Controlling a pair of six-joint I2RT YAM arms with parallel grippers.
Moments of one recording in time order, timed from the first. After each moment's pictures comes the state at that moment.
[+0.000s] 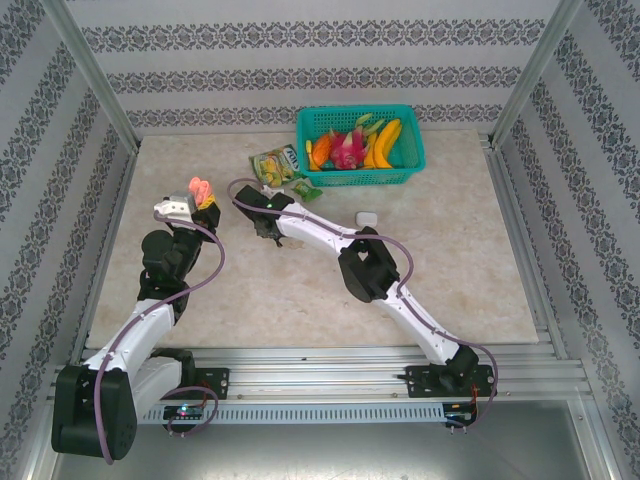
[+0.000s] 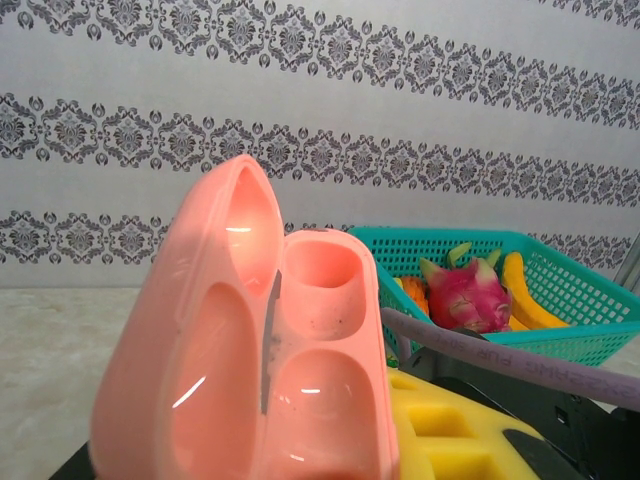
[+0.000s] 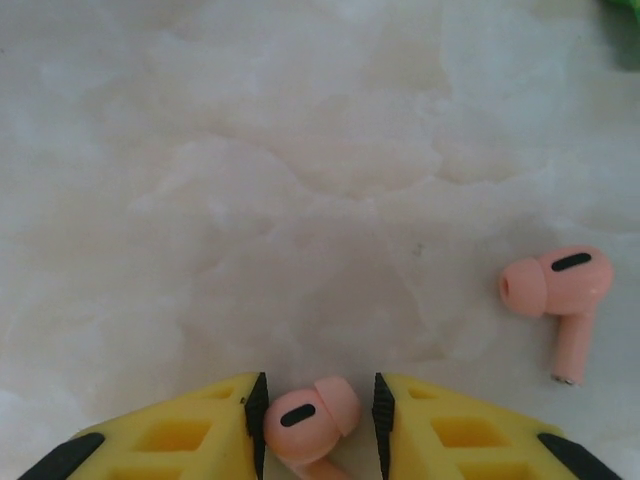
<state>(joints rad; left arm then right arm) -0.04 0.98 0.39 0.64 0.17 -0.16 0.86 2.65 2.40 -0.95 0.37 0.78</state>
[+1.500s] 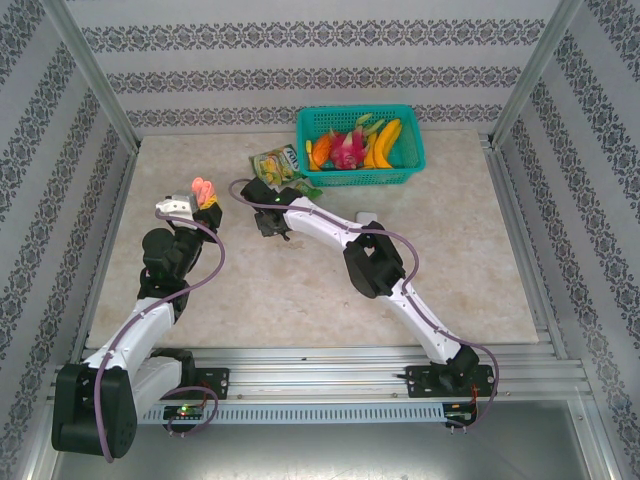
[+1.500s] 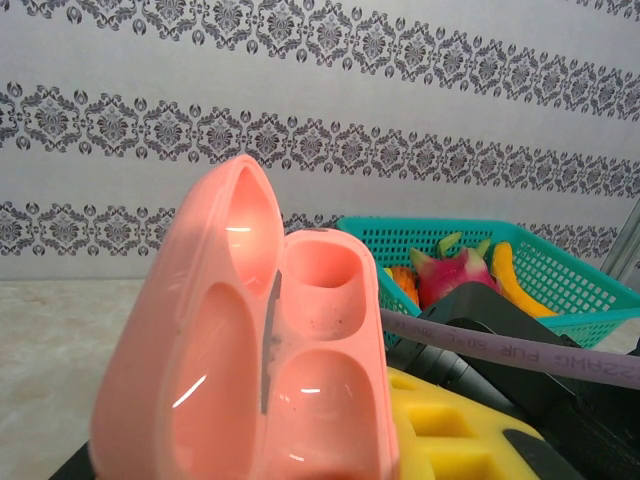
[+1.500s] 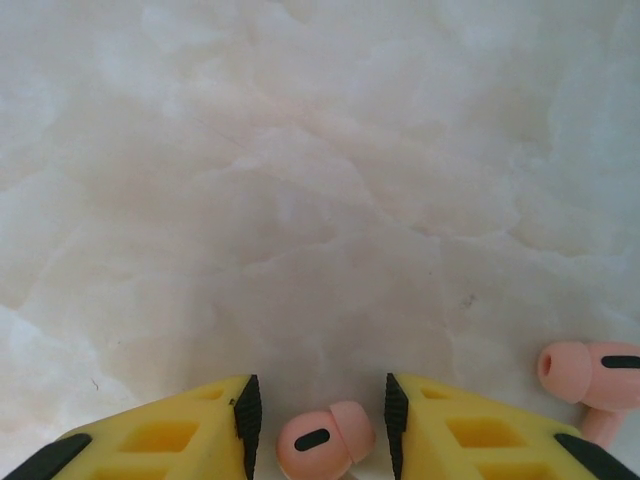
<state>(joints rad) -0.04 0.98 0.40 0.62 0.19 -0.17 0.82 2.62 2.35 -0.88 0.22 0.48</state>
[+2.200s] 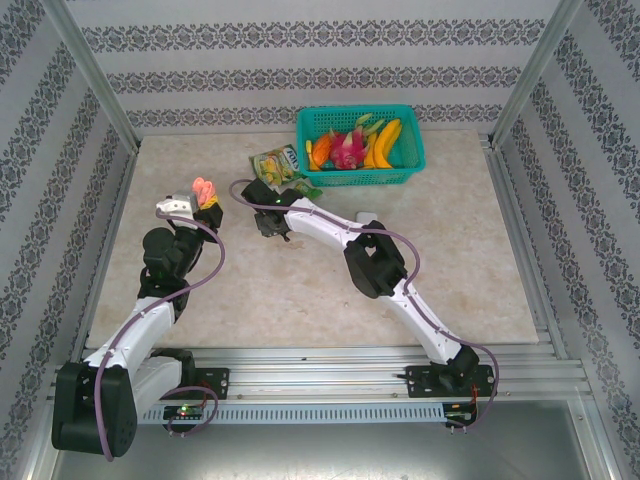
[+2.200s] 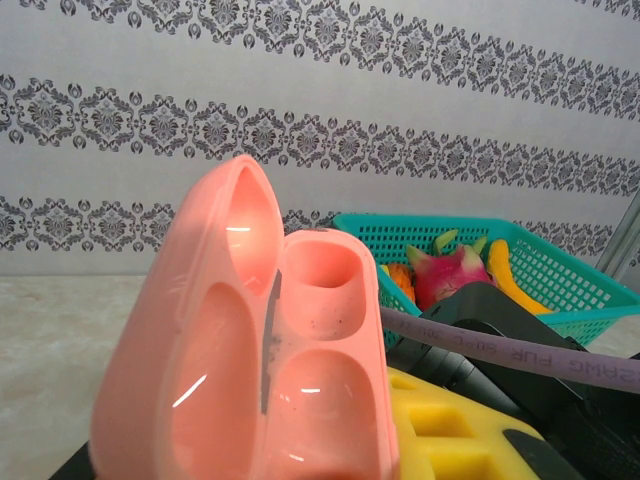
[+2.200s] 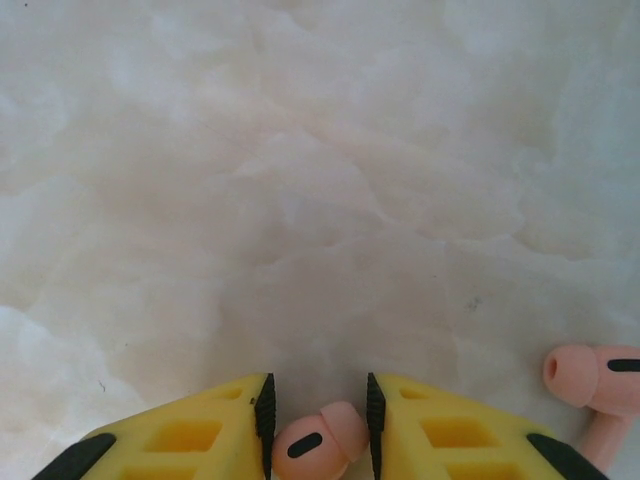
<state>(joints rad) -0.04 0.99 0.40 0.62 0.20 -0.17 0.82 2.59 2.28 -0.82 0.22 0.48</state>
